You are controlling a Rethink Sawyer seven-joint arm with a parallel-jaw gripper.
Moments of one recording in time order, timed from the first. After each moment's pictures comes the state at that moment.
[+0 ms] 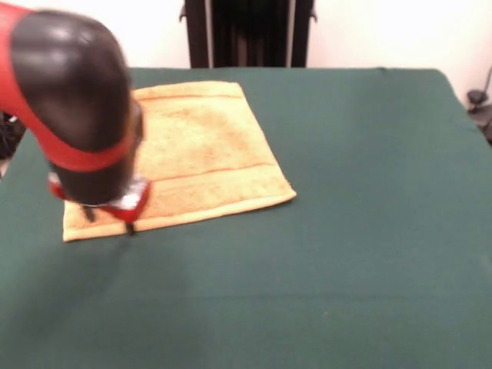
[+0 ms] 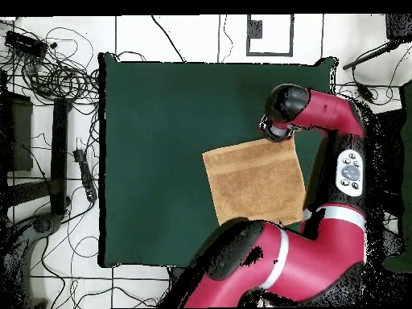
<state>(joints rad) -0.40 -0.12 0.02 0.73 -0.24 1.12 1.82</state>
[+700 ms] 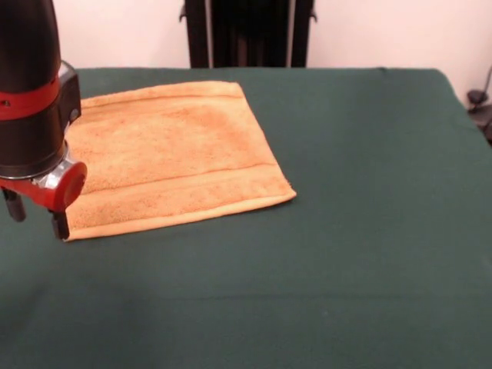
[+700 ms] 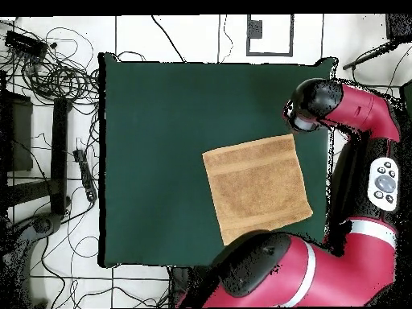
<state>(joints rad) -0.44 -0.19 0.04 0.74 -0.25 1.05 1.82</state>
